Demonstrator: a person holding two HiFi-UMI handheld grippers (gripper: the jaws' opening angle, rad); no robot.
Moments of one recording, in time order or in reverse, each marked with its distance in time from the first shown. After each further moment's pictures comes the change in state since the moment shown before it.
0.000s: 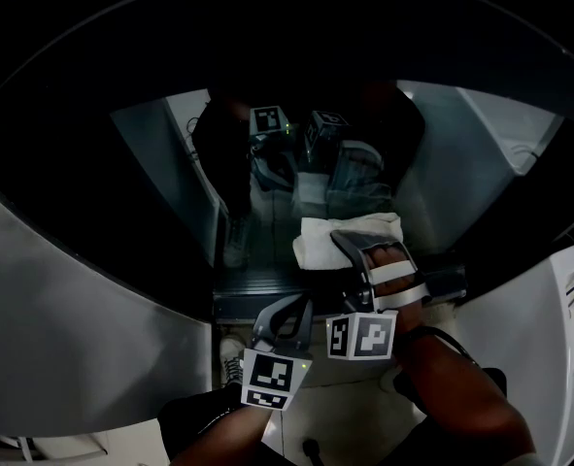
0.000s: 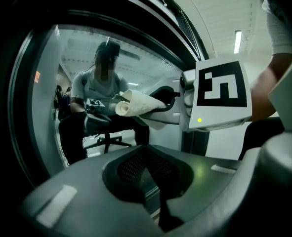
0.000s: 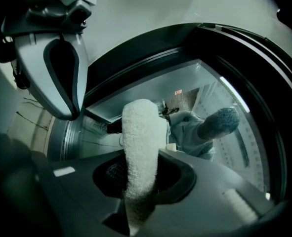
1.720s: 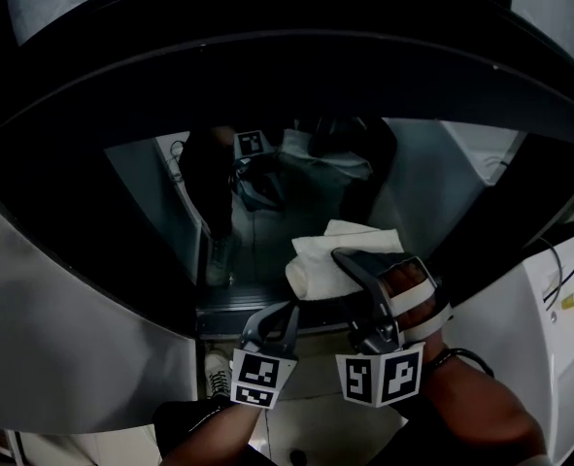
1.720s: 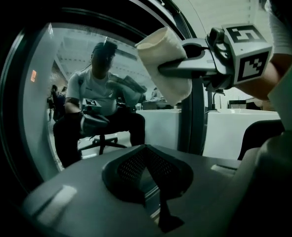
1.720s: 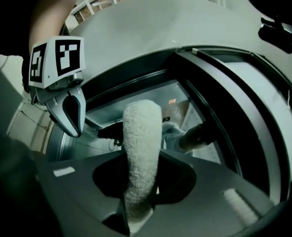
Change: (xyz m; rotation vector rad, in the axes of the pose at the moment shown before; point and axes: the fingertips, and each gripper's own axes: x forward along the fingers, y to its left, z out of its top) left arm 0.004 -0.023 0.010 -0.012 0.011 -0.027; right arm -0.102 -0.086 0.015 -0.015 -0.111 -0.064
